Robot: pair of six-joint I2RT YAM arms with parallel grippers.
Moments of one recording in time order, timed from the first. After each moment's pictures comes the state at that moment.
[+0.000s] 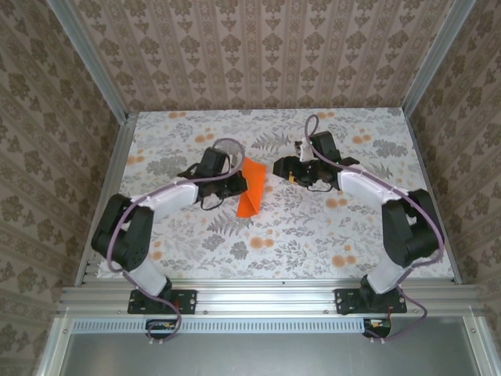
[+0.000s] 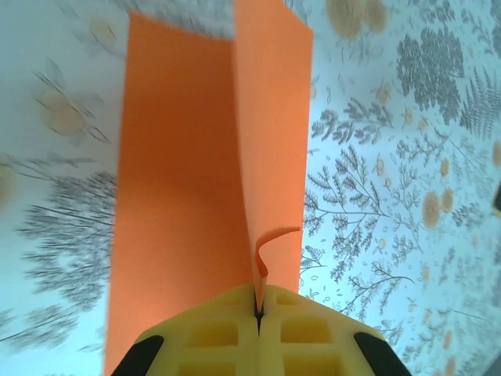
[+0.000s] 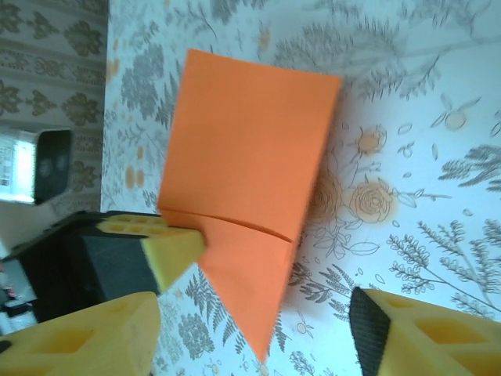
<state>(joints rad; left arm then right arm) -0.55 1.62 1.01 -0.25 0.33 -0.63 0.33 1.63 1.10 -0.25 -0.54 0.63</state>
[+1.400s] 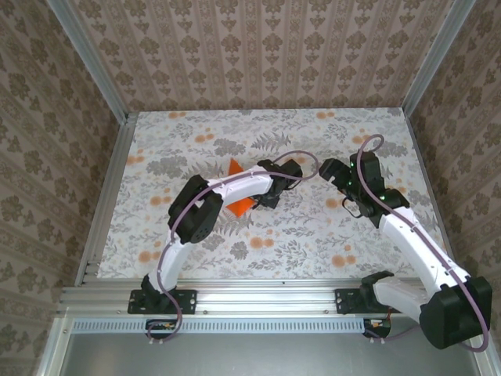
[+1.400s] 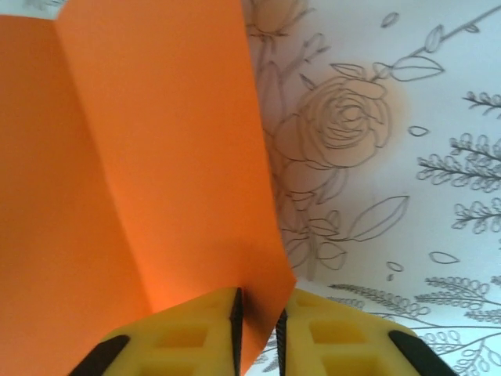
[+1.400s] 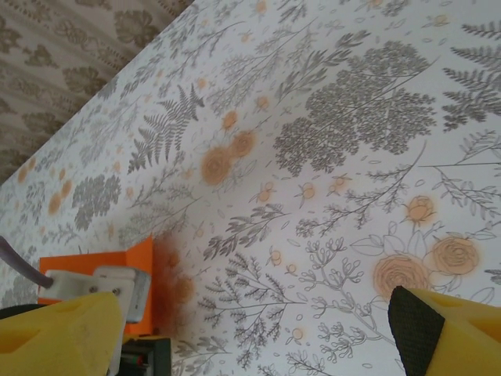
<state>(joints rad) -0.94 2.22 1.74 -1.01 -0.40 -0.44 0.23 1.07 0.83 -0.44 0.08 0.80</state>
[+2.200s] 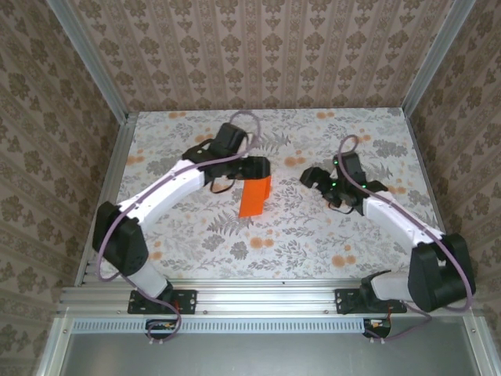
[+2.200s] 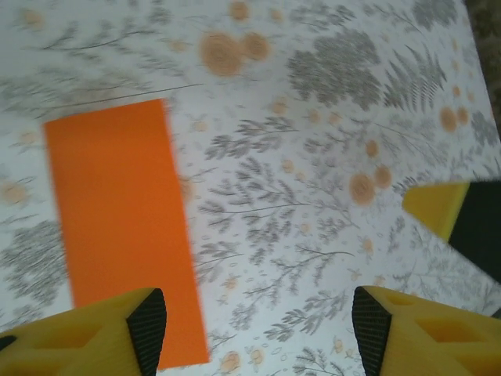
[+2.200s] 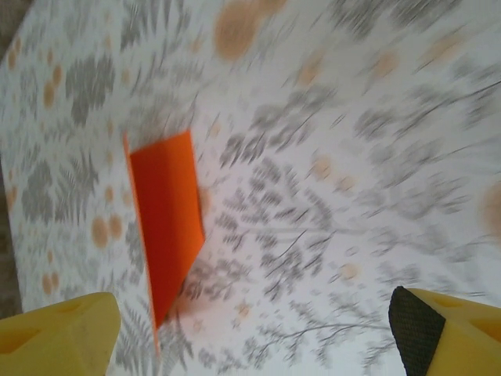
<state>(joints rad) -0.67 1.60 1.36 -0.61 0.23 -0.54 0.28 1.34 0.82 -0.33 -0.25 0.82</state>
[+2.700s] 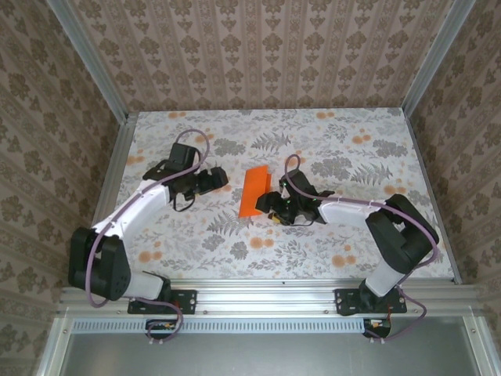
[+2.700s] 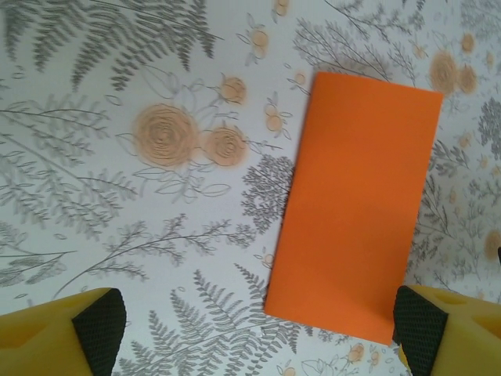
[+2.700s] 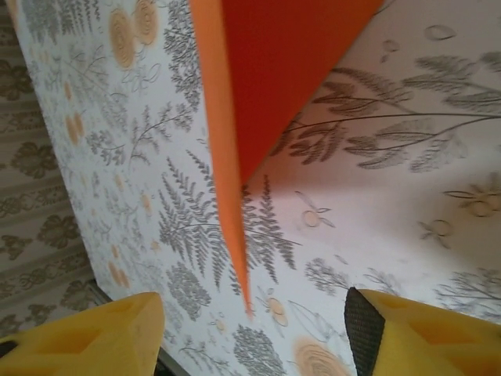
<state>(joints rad) -0.38 1.38 0.99 -0.58 0.23 -0.60 0.61 1.65 0.82 0.00 -0.40 1.08</state>
